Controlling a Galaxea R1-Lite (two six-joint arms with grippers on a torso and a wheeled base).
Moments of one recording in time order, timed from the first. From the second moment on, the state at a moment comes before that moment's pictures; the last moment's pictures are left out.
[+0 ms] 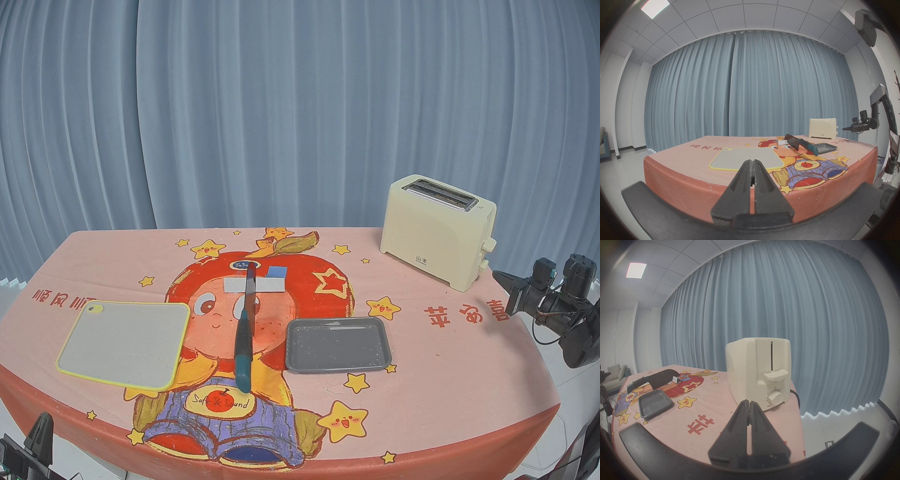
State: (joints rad) left arm 0.00 0.02 -0.02 0.00 -0.01 0.00; right arm -0.13 1.95 -0.42 -1.30 0.46 -0.05
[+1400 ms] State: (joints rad) left arm 0.00 0.02 -0.02 0.00 -0.01 0.00; right arm -0.13 2.02 -0.47 -1.31 0.36 -0.05
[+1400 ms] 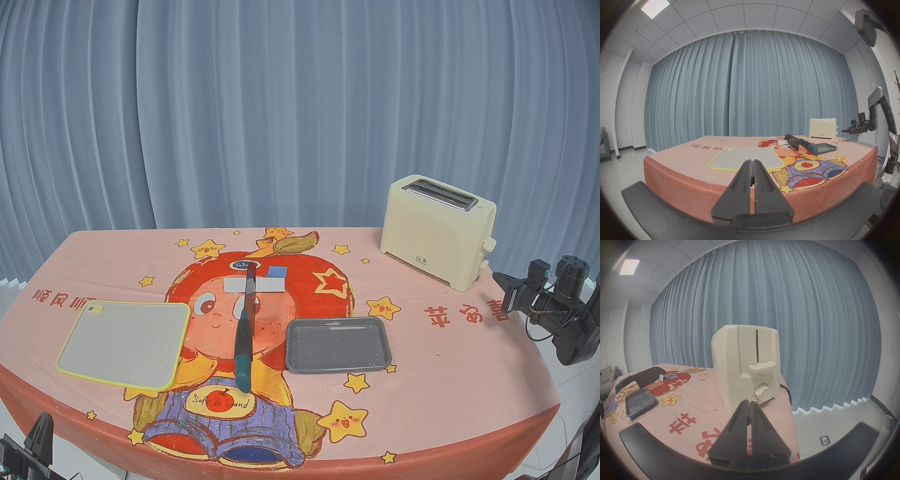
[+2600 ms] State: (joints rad) left arm 0.00 0.02 -0.02 0.00 -0.01 0.00; right arm -0.14 2.08 -0.55 -1.30 0.36 -0.04
